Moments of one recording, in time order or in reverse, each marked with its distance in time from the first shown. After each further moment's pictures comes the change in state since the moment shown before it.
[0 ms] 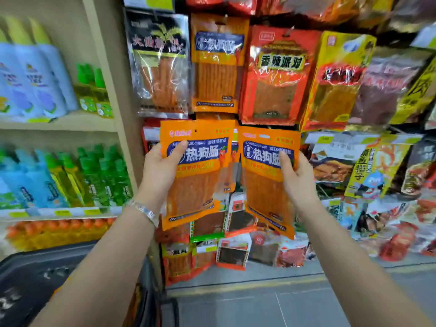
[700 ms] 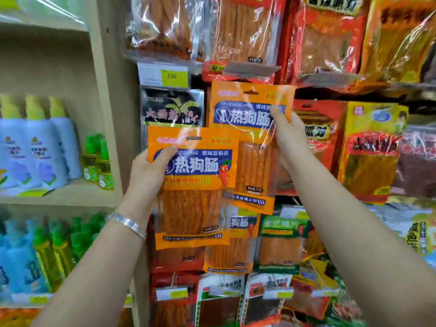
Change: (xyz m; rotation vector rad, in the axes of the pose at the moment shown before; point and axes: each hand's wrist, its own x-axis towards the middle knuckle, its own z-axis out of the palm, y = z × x) left_hand 0.151 0.059 -0.003 -0.224 0.084 0.104; right_hand 0.236 -0.110 0.079 0.519 0.004 -0.069
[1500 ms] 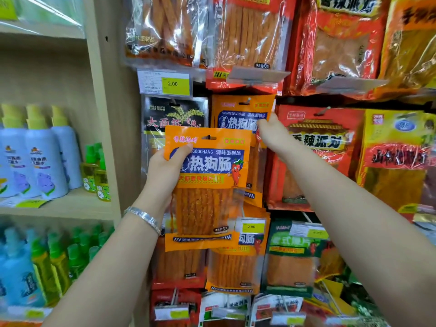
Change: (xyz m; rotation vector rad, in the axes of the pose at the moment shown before) left_hand 0.037 -0.011 0.031 -0.025 -0.050 0.018; right_hand 0.065 0.022 0.032 -0.595 -0.214 -0.005
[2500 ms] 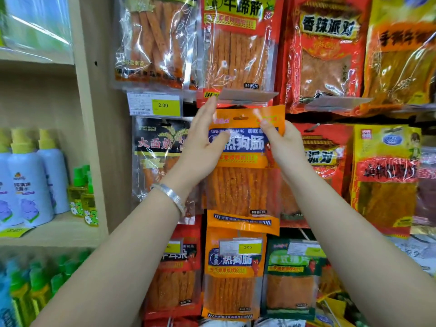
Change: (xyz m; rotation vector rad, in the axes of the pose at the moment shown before) left_hand 0.029 0.043 0.073 0.499 -0.284 0.615; right_hand -0.033 -0.011 -0.026 0.451 0.228 -0.155
